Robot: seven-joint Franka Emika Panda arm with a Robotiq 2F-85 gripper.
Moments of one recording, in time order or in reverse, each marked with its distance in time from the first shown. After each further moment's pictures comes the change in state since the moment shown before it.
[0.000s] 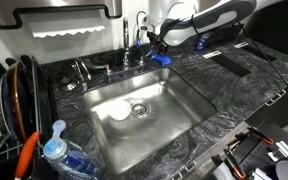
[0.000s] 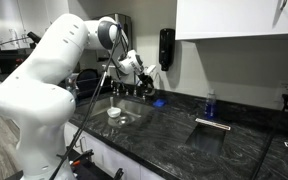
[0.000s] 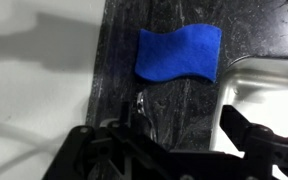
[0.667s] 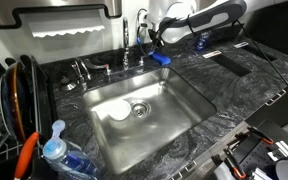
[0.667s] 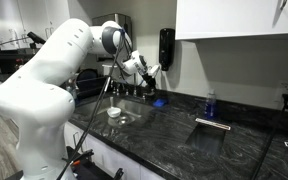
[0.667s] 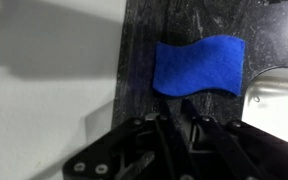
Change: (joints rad) arm -0.029 0.072 -0.001 0.108 0.009 0.000 -0.002
